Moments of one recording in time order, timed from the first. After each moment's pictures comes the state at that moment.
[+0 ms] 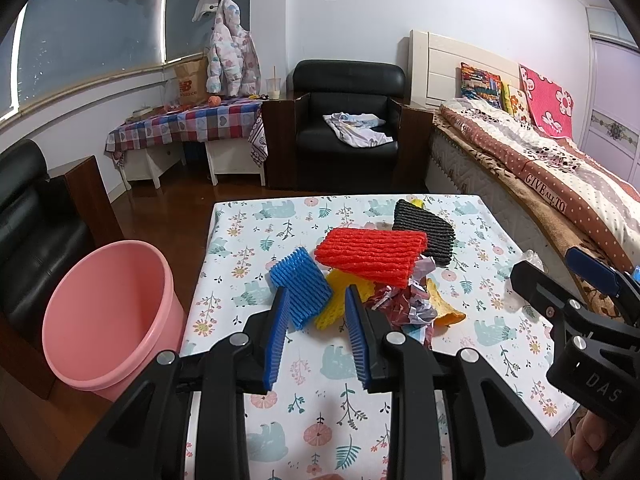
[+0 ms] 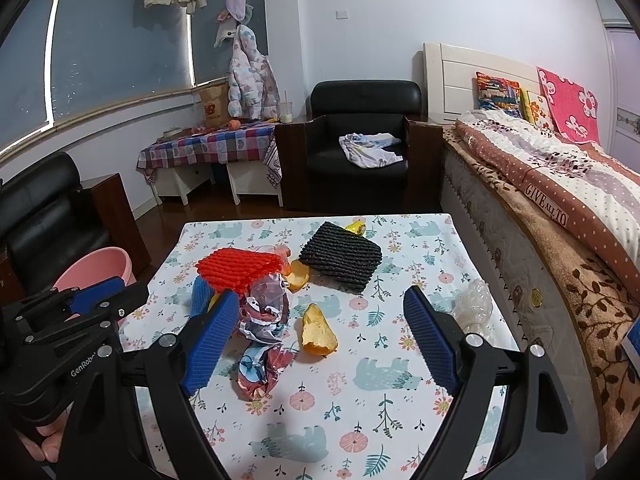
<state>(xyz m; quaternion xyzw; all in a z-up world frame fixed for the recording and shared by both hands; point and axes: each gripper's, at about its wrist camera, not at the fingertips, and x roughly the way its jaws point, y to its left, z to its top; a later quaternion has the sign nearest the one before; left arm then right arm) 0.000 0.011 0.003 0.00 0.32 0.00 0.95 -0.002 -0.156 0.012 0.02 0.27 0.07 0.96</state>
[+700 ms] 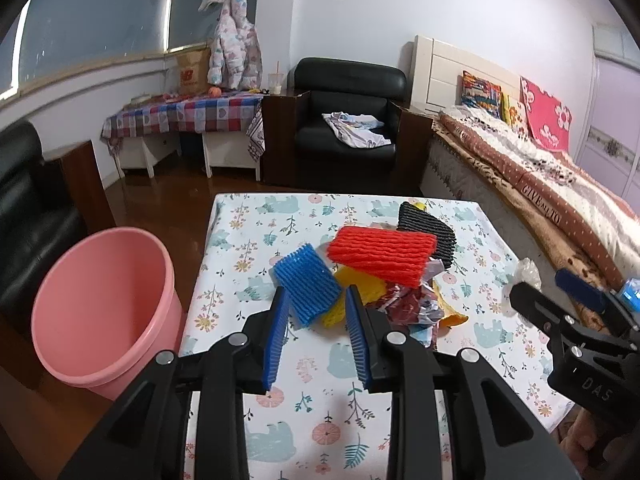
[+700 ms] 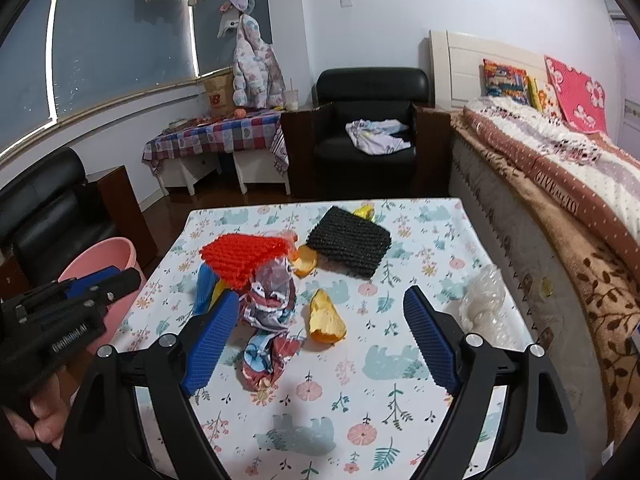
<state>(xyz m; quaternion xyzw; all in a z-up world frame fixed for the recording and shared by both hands) -0.016 0.035 0.006 -0.04 0.32 -0.01 0.95 -0.001 -0.151 0.001 0.03 0.29 0.09 0.95</state>
